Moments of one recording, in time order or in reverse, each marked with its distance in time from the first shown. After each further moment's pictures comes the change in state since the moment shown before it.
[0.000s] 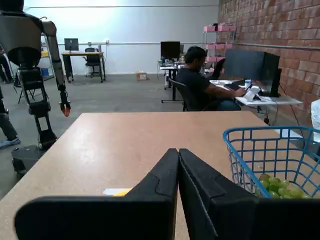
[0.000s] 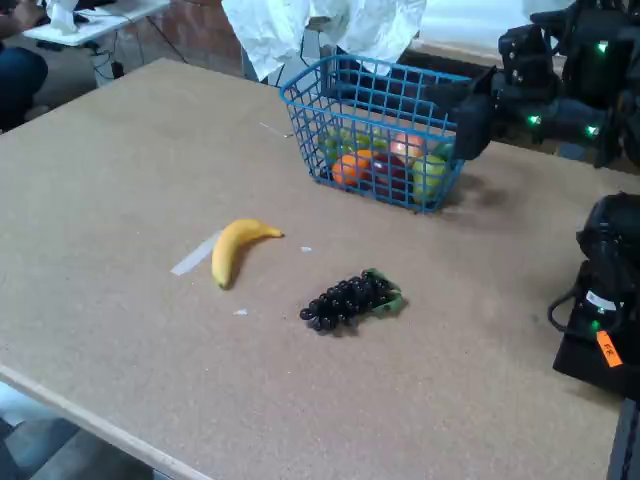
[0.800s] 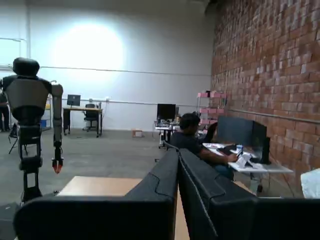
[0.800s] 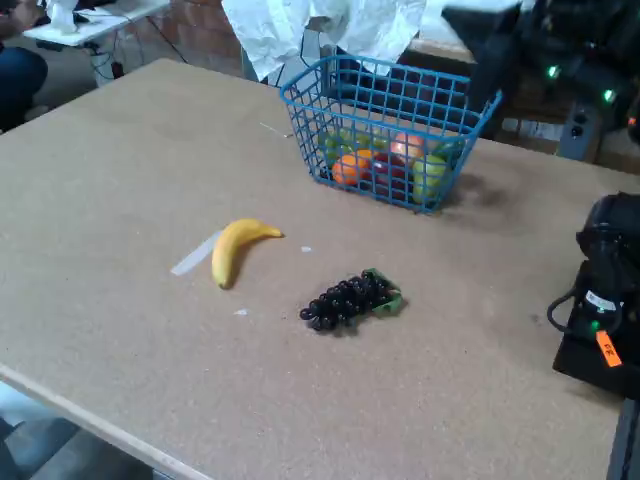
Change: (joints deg) arm 0.0 2.4 8.8 9.6 0.0 -4.0
